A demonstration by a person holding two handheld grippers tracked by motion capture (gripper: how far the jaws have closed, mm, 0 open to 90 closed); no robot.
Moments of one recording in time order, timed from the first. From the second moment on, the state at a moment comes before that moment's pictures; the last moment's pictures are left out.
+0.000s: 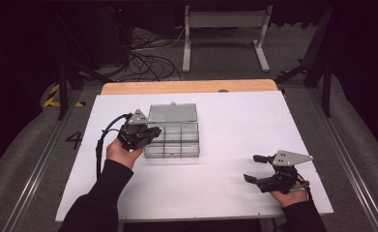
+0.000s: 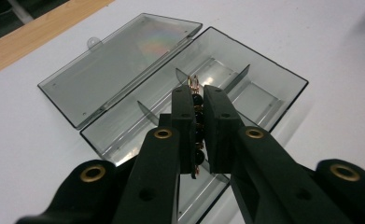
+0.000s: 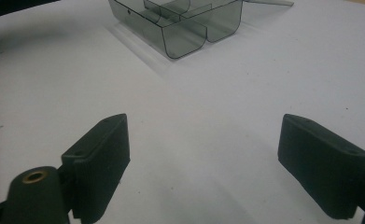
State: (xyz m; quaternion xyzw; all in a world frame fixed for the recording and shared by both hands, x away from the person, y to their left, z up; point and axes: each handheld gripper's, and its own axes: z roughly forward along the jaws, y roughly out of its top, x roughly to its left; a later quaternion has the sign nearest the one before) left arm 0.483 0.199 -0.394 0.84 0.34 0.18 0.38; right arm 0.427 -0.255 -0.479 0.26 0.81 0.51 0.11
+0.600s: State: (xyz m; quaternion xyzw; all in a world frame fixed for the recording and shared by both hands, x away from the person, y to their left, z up) left arm 0.509 0.202 -0.412 0.84 0.38 0.17 0.35; right arm 0.428 -0.255 -0.480 0.26 0.81 0.51 0.11
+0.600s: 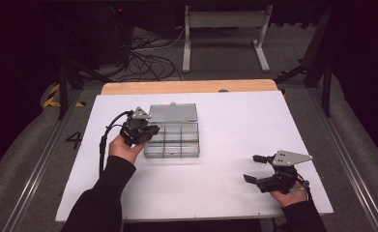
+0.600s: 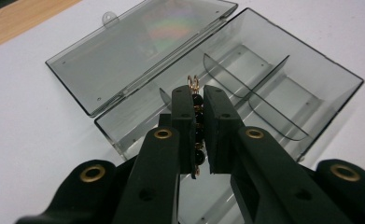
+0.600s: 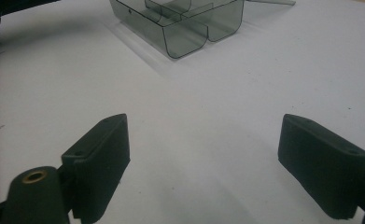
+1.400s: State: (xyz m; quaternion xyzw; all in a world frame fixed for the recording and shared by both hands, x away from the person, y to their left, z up) left arm 0.534 0.206 -0.434 0.84 0.43 0.13 0.31; right arm 0.428 -0.255 -0.480 0.26 0.81 0.51 0.11
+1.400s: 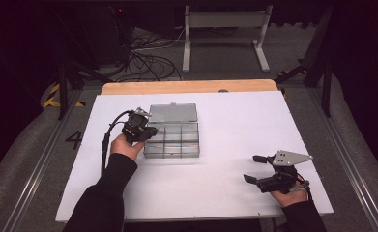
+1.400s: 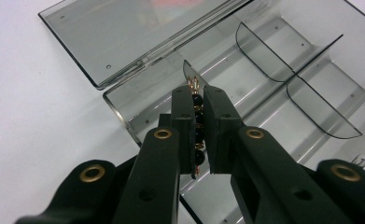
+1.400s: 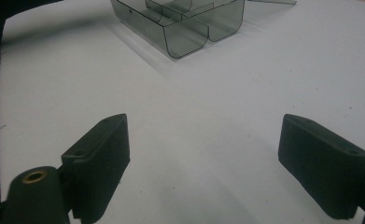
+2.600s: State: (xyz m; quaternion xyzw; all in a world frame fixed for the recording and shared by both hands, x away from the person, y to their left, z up) left arm 0.519 0.205 -0.417 0.83 0.41 0.14 0.34; right arm 0.428 -0.255 -0.481 0.25 0.81 0.51 0.10
